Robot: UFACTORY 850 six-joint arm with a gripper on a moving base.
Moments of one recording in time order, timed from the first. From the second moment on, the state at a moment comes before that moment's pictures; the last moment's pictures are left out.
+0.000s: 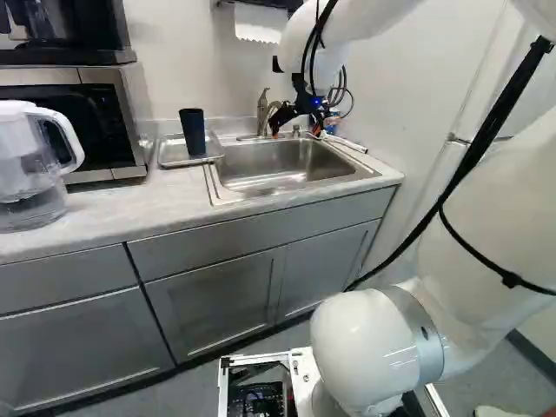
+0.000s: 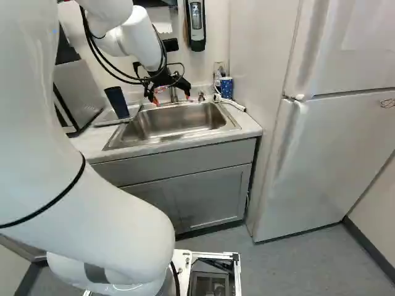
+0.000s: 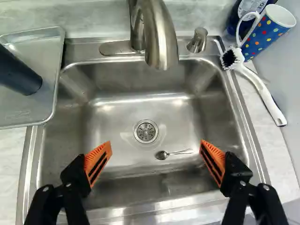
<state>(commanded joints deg) 3.9 6.7 -58.5 -3.1 -27.8 -3.5</state>
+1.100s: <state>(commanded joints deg) 3.9 6.7 -58.5 -3.1 -27.8 -3.5</state>
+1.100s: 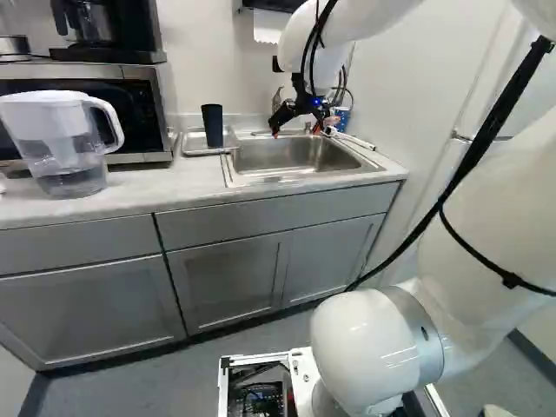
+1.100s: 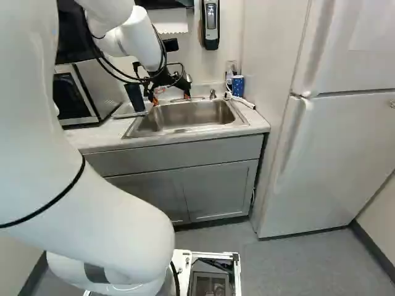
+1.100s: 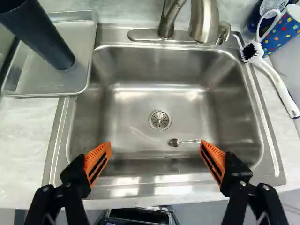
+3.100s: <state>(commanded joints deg) 3.9 6.7 -58.5 -3.1 -27.8 -3.5</state>
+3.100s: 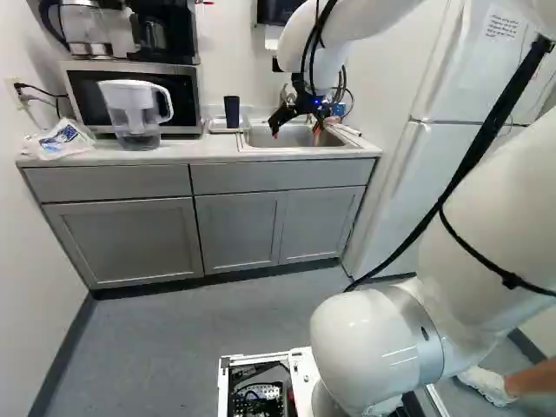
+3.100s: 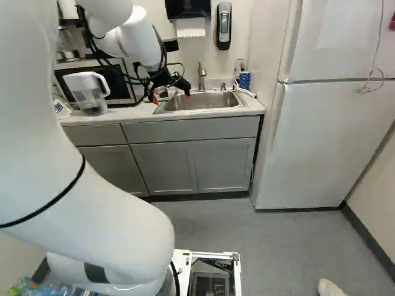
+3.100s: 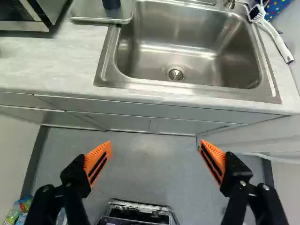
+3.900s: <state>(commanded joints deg) 3.9 6.7 -58.5 -3.1 -27.8 -3.5</state>
